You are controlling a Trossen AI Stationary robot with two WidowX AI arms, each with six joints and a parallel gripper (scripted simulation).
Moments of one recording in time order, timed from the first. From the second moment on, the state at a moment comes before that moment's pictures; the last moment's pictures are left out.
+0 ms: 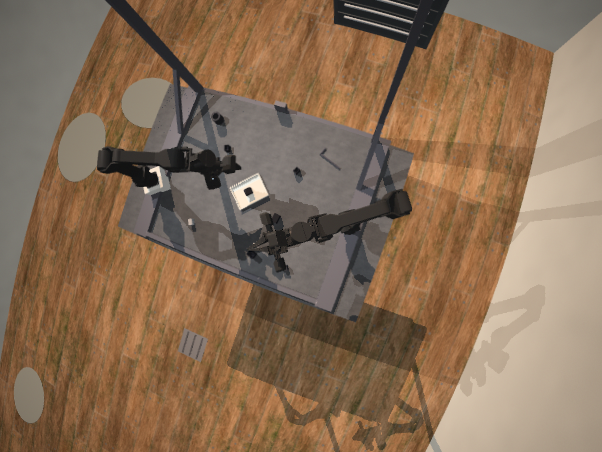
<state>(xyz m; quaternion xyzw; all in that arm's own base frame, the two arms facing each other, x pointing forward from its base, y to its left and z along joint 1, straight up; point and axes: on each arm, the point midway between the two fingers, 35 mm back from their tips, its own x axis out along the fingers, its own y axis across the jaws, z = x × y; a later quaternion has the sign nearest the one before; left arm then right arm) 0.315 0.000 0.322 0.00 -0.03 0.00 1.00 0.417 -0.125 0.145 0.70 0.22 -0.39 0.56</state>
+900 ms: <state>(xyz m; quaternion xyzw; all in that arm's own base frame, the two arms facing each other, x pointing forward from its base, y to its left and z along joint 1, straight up) 0.315 0.000 0.323 0.00 -0.03 0.00 1.00 0.370 -0.037 0.280 0.28 0.12 -0.08 0.95</state>
